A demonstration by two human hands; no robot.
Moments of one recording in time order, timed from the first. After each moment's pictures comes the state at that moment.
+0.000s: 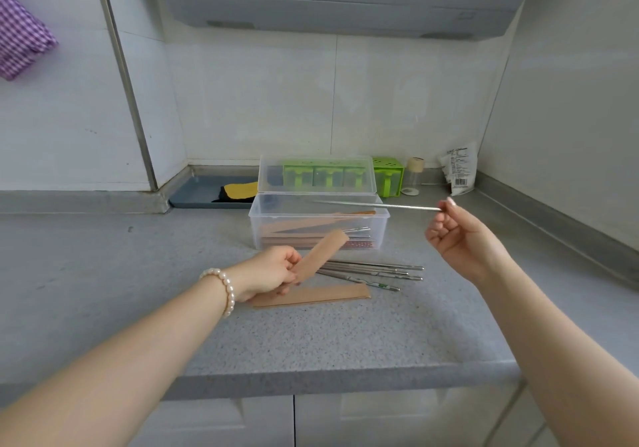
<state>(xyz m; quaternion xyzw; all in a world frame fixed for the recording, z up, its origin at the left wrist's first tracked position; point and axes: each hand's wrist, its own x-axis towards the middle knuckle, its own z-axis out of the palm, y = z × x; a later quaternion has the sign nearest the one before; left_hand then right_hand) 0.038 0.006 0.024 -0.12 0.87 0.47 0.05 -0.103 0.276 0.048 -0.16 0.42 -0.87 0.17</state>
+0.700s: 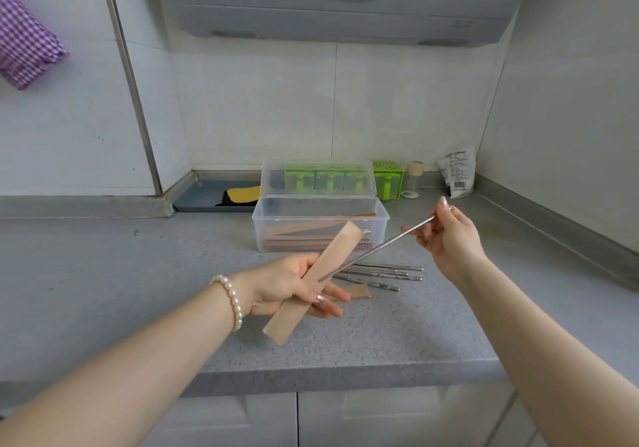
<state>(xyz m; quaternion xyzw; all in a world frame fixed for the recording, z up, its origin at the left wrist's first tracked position) 0.063 0.033 0.039 0.02 0.70 0.69 0.18 -0.083 0.253 0.051 -0.10 0.55 -0.83 0.04</state>
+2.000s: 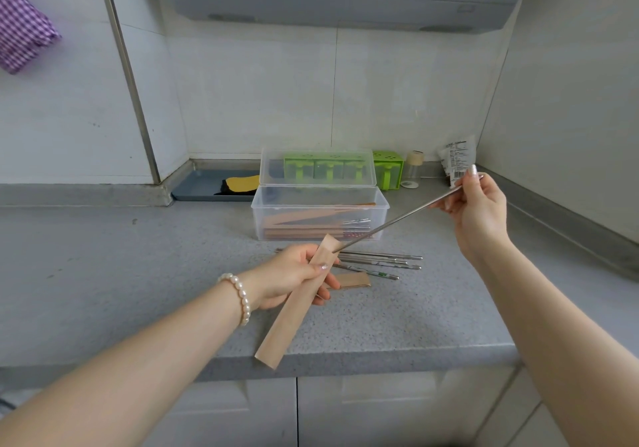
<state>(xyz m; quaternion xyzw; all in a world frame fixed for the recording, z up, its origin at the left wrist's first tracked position) 0.061 0.043 0.027 -0.05 0.75 0.66 0.07 -0.086 0.264 0.070 -0.17 0.56 -0.81 -0.12</state>
